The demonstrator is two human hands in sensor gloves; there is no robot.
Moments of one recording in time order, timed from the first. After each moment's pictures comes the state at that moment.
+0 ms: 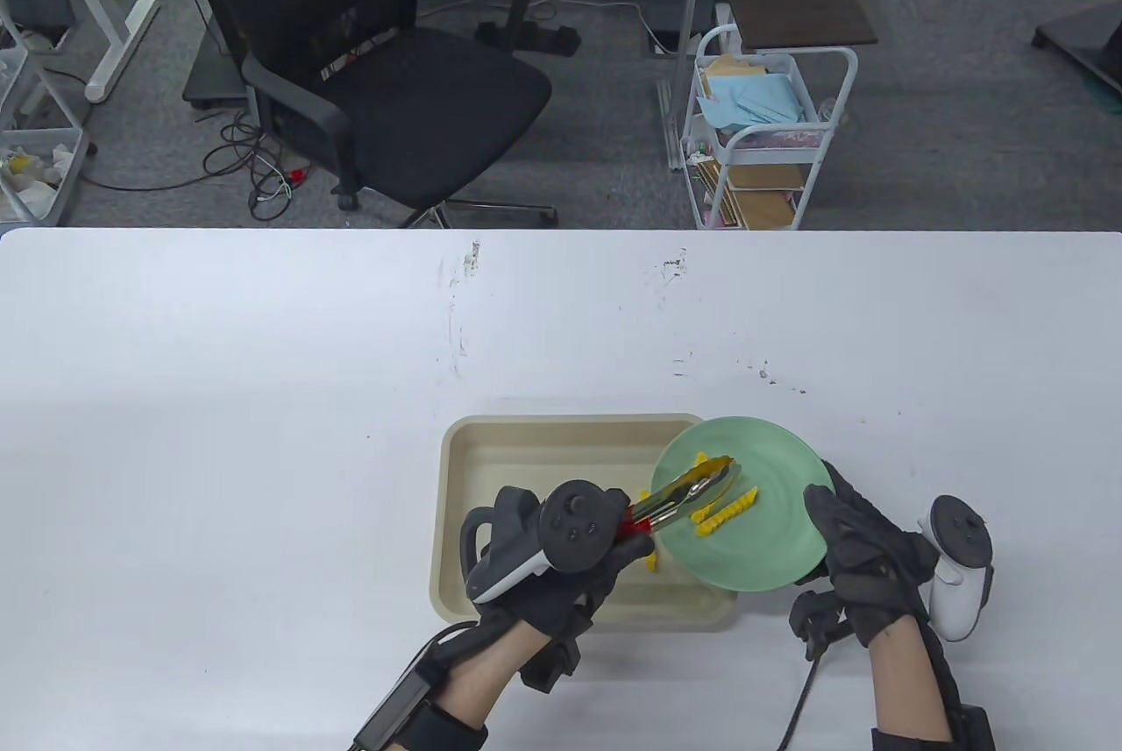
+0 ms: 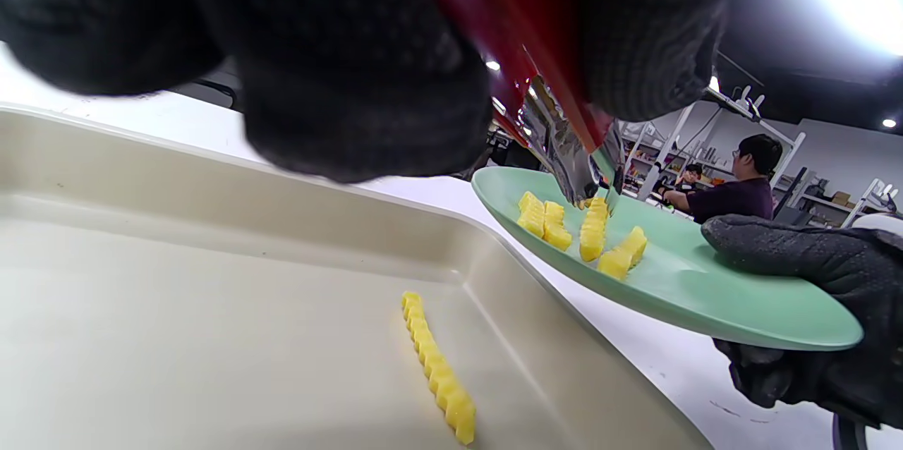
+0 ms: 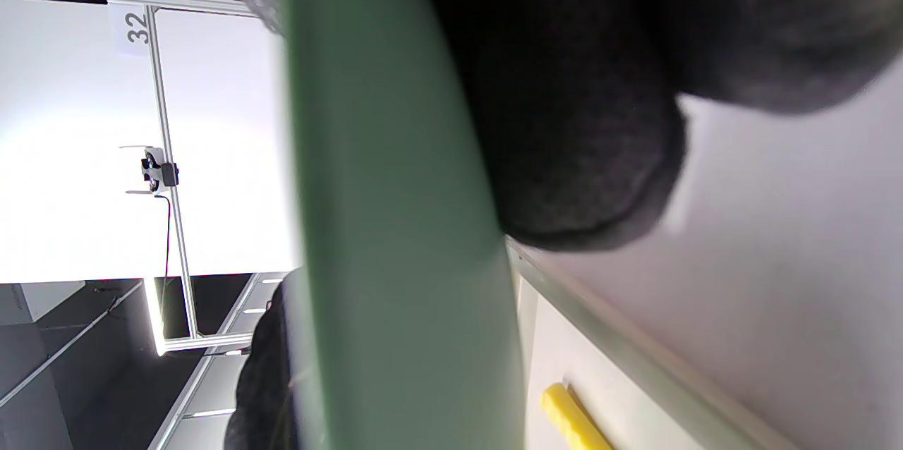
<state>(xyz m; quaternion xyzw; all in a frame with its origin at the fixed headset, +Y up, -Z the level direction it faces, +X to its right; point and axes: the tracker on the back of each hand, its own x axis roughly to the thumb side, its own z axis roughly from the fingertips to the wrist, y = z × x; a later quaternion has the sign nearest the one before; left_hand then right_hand) -0.050 -0.654 -0.254 -0.06 -0.18 0.18 0.97 0.291 -0.763 -0.271 -0.12 0.08 0.70 0.70</state>
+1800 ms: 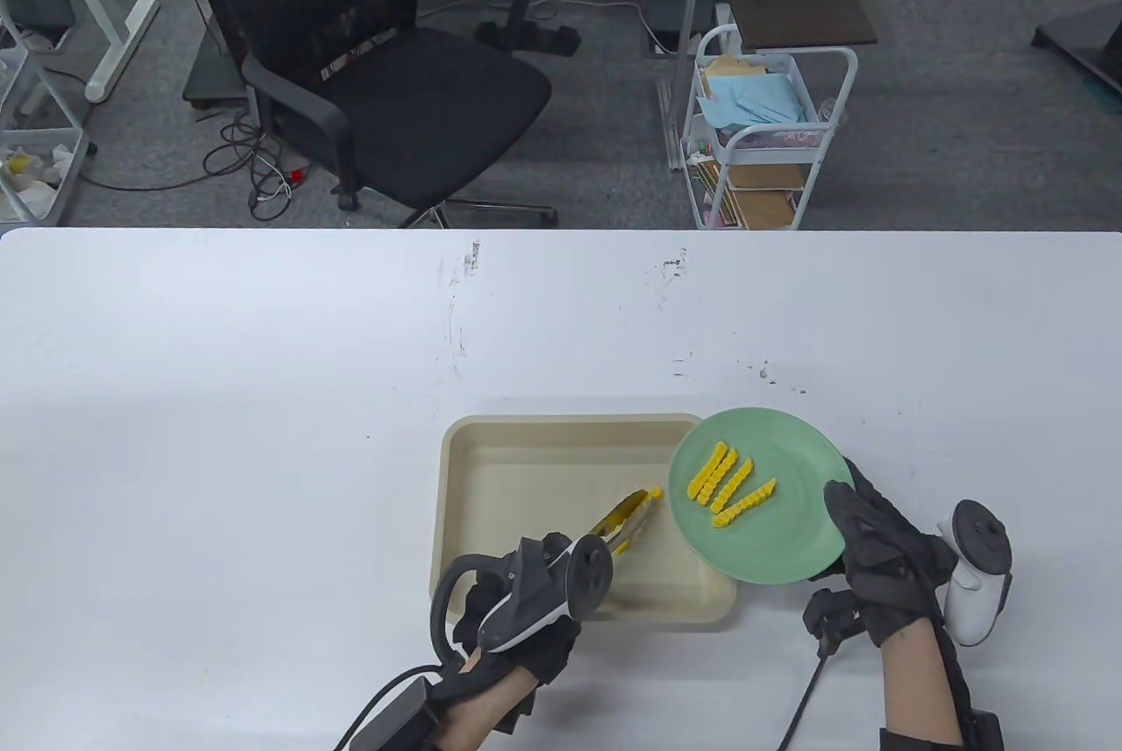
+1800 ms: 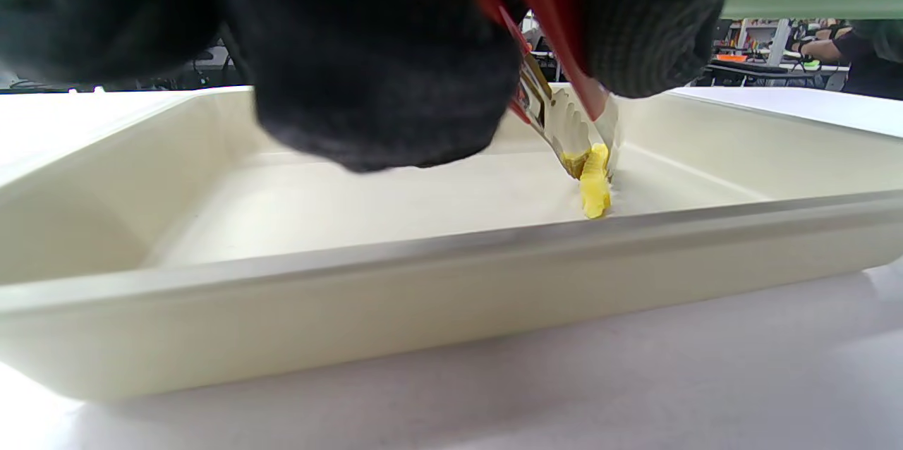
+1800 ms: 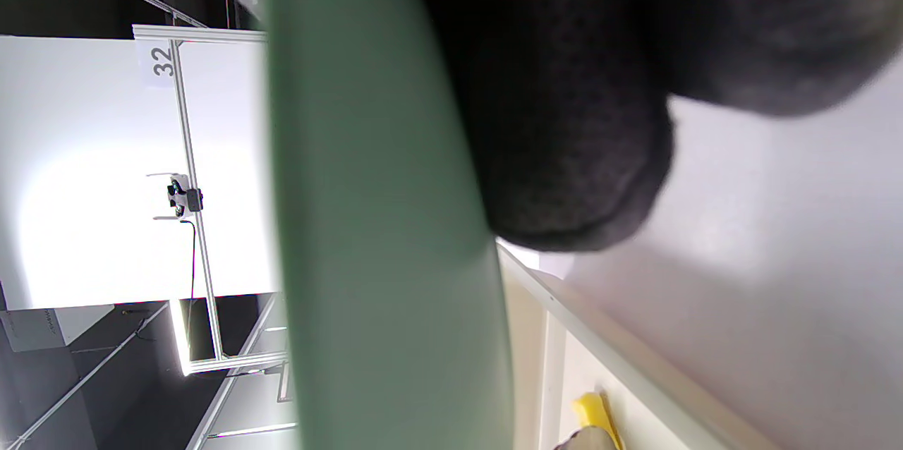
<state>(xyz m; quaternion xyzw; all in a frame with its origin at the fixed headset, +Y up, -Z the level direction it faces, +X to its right) -0.063 -0.705 -0.233 -0.09 -0.11 0.00 0.99 0.305 -0.762 -0.269 -0.13 0.06 0.69 0.71</state>
